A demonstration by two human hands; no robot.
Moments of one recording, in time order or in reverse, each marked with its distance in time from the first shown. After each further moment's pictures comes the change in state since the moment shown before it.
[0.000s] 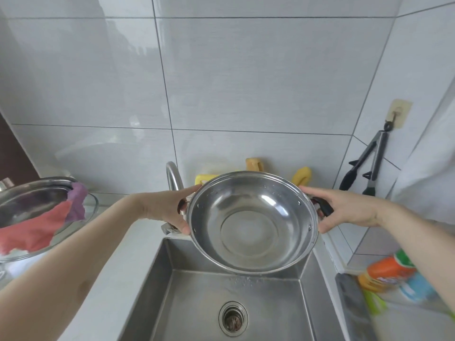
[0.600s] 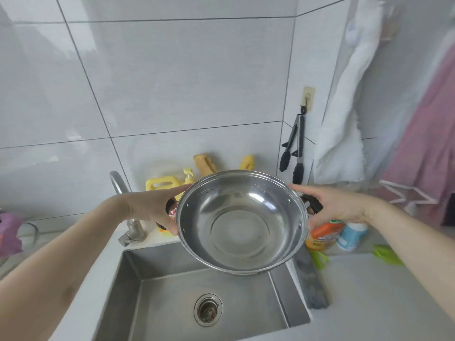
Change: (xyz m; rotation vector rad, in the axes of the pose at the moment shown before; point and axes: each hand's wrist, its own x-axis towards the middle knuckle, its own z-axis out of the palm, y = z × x) left_hand 0.024 0.093 0.029 0.046 -0.137 0.144; right_hand -0.119 0.033 0.021 0.047 0.281 0.087
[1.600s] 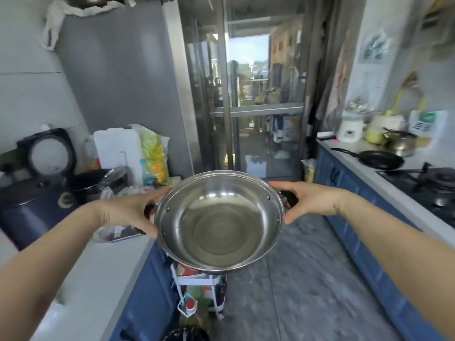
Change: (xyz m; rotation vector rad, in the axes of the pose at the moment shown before) left_hand 0.163 0.734 0.483 0.397 -0.825 0.963; right_hand -0.848 0.173 0.006 0.168 1.121 0.643
